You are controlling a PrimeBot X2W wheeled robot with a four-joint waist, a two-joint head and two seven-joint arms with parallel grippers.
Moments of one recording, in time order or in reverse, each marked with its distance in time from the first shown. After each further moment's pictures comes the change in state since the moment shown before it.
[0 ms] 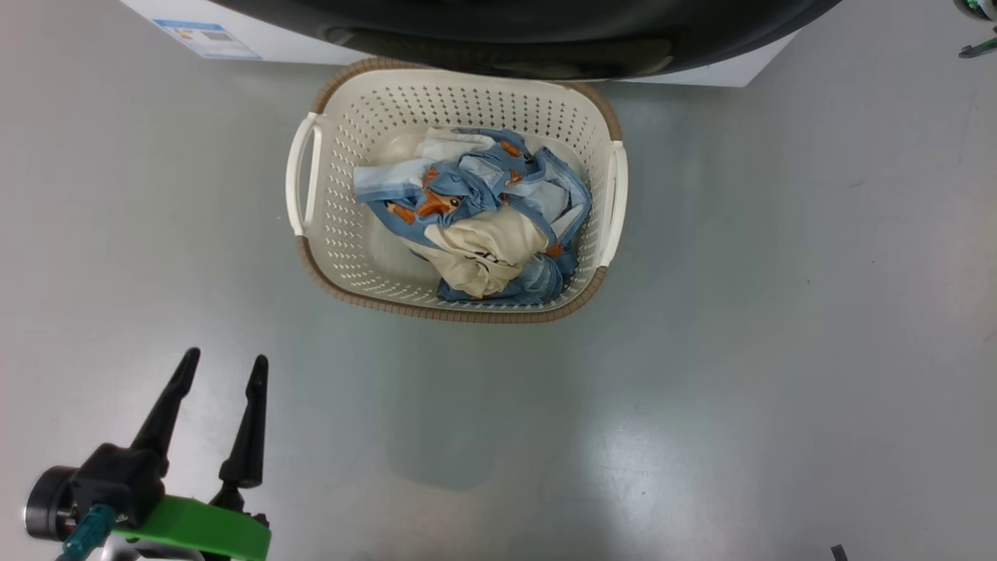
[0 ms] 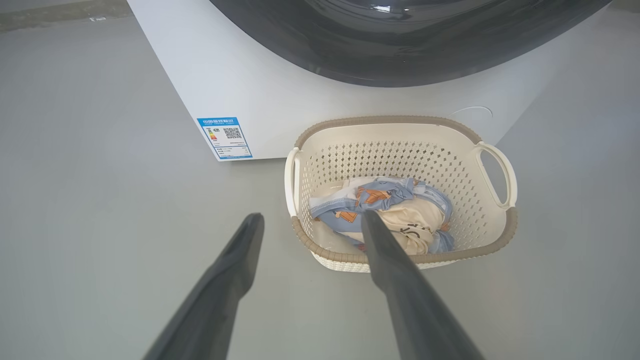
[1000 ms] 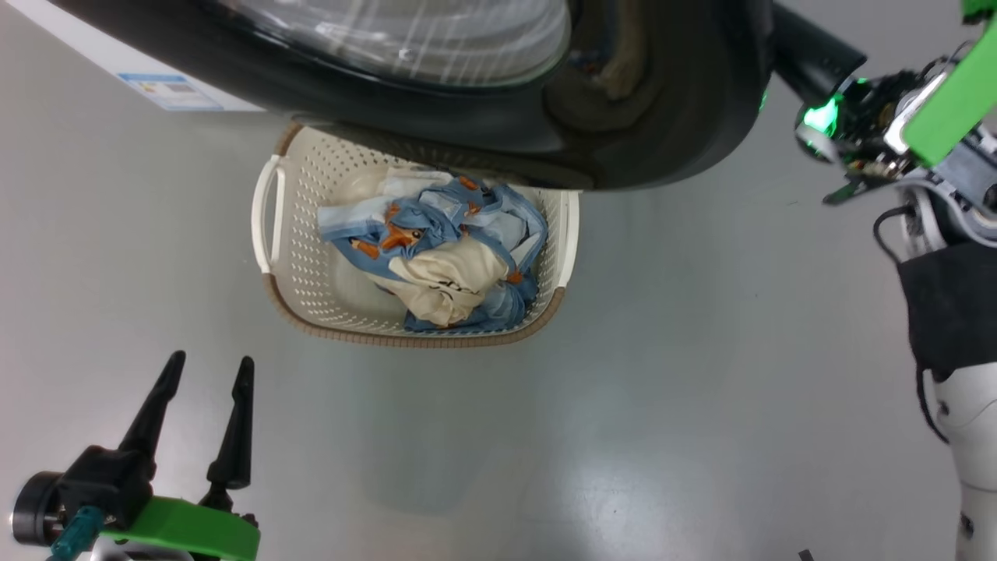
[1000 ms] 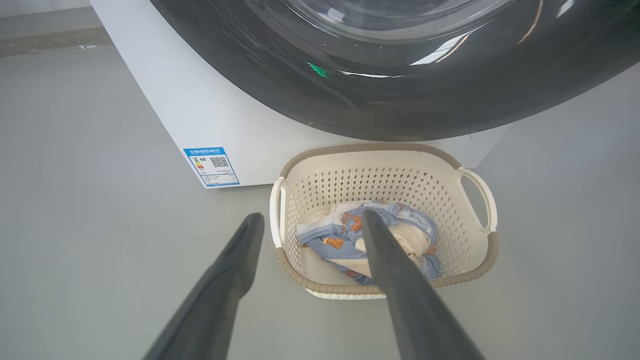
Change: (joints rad) left arm 0.002 0.002 0.025 0.008 0.006 0.000 0.000; right arm 0.206 0.138 -0.007 -0.080 0.044 0.000 0.095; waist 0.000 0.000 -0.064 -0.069
